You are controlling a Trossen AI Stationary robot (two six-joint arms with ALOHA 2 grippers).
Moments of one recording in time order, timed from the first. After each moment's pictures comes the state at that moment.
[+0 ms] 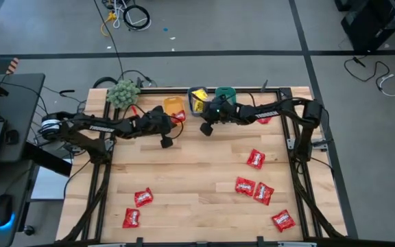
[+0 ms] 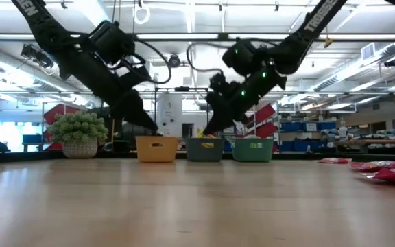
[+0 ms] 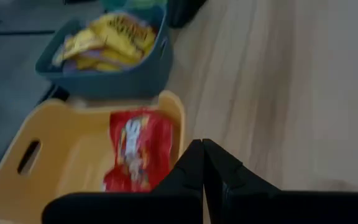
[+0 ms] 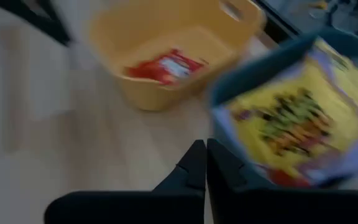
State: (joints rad) left arm 0.31 1.37 0.52 0.26 -0.16 0.20; right arm -0.36 1.85 1.00 0.20 0.06 0.05
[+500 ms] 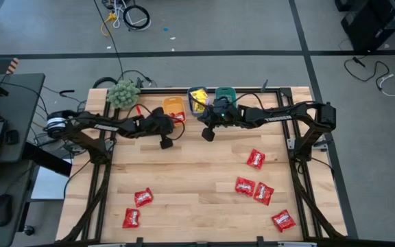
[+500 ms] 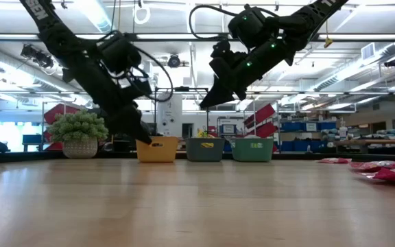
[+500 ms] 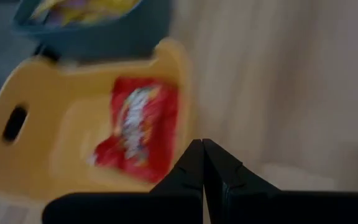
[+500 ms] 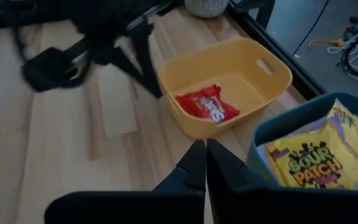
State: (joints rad) left arm 0.32 1.44 0.55 0.15 -0.20 0.20; right arm -0.27 1.69 1.00 0.13 0.06 0.02
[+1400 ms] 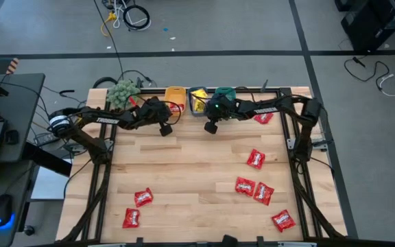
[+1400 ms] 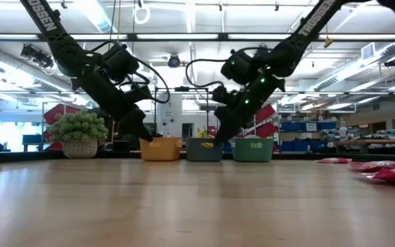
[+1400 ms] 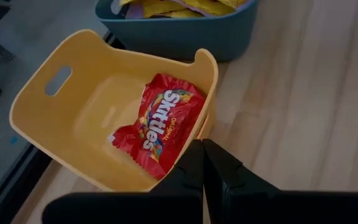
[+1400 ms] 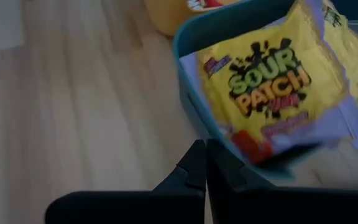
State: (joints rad) left arm 0.53 1.48 0.55 0.28 -0.12 0.25; right arm -0.44 1.88 1.05 0.03 0.03 -0.10
